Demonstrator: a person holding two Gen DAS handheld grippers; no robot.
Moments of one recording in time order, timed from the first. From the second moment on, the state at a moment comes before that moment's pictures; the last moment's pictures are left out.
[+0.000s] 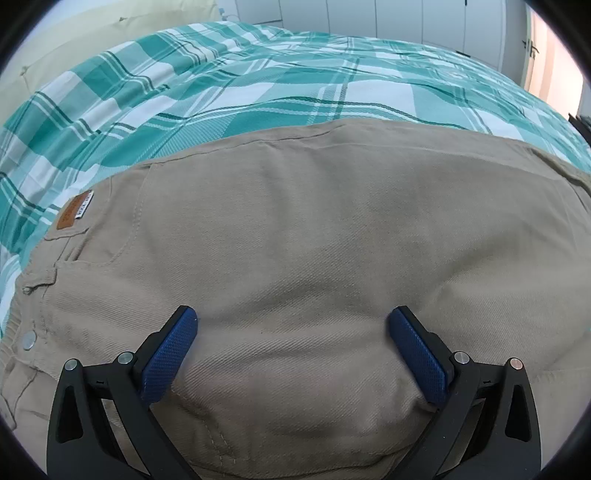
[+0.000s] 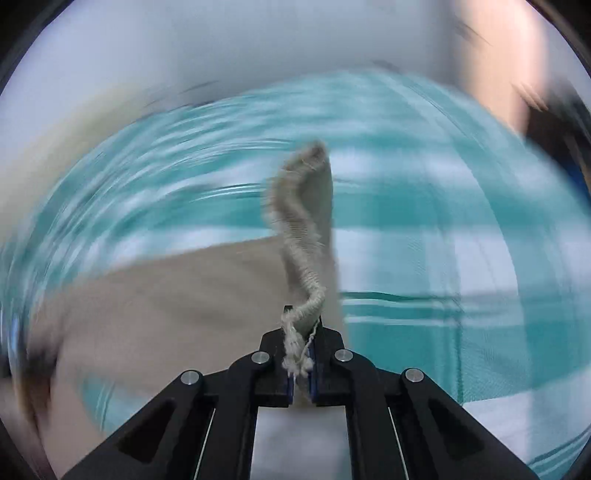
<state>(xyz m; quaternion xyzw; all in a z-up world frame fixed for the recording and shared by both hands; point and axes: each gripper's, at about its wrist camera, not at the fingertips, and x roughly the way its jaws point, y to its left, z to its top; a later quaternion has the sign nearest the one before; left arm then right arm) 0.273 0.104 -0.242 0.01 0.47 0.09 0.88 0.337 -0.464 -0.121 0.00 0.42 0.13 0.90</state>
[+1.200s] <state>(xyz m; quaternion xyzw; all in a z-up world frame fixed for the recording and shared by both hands) 0.275 0.105 -0.235 0.01 0.48 0.09 0.87 0.109 -0.266 -0.211 -0.01 0.50 0.04 0.87</state>
